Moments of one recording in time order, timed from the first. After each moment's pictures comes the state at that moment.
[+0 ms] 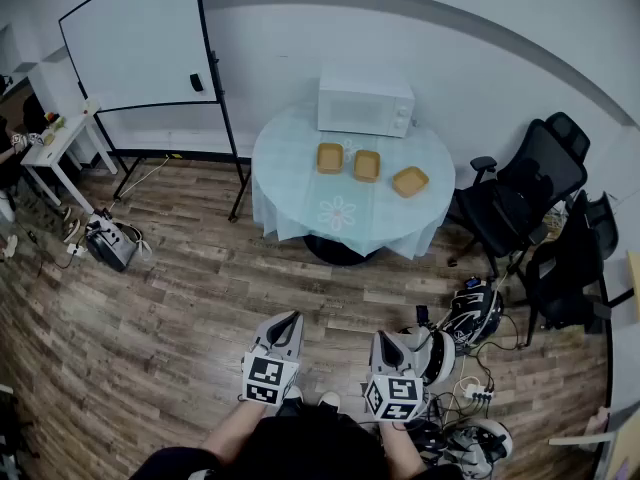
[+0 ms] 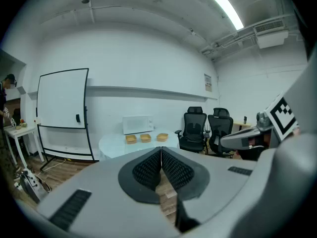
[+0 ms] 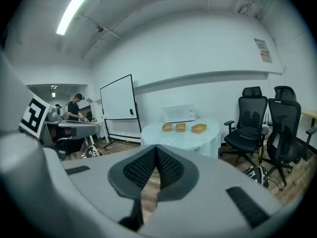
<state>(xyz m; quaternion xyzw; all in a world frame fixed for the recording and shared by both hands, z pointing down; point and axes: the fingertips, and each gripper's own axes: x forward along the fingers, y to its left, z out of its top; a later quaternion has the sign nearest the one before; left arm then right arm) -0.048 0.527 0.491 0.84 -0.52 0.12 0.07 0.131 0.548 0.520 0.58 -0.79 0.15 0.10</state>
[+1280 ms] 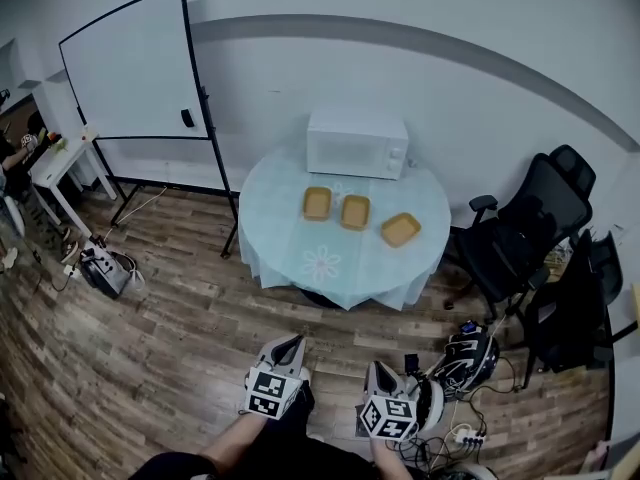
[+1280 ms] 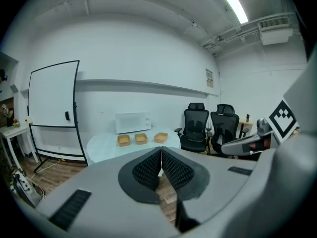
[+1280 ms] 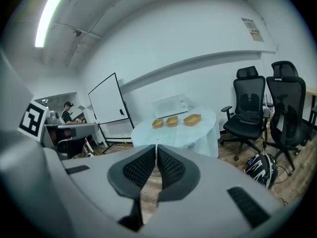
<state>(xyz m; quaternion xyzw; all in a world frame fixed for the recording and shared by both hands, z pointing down) 0.027 0.409 0.518 0.84 -0.51 0.14 0.08 0.206 0.443 0.570 0.58 -0.77 0.23 0.08</state>
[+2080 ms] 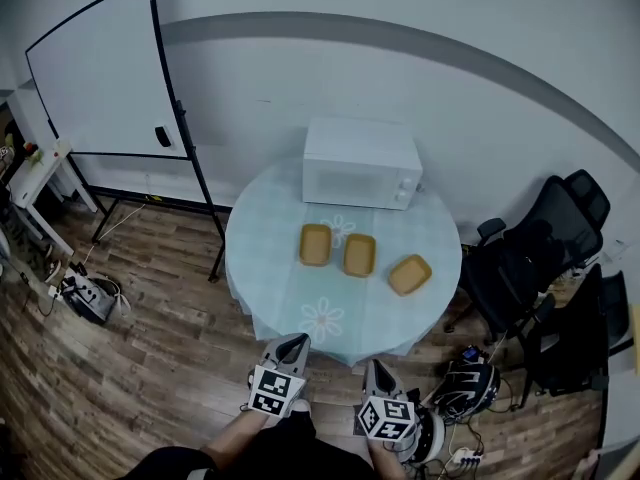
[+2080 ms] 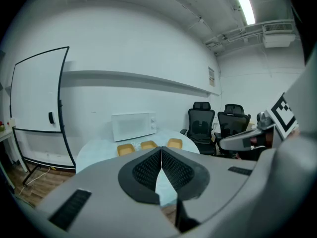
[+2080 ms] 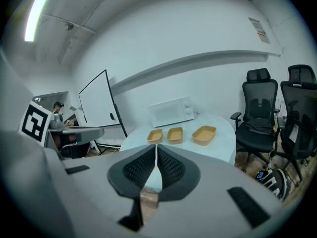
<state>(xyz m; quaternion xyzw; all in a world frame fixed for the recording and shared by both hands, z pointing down) -0.007 0.178 0.519 0.86 -0.47 0.15 0.09 0.155 0.220 0.551 0.60 -0.76 0.22 0.08</state>
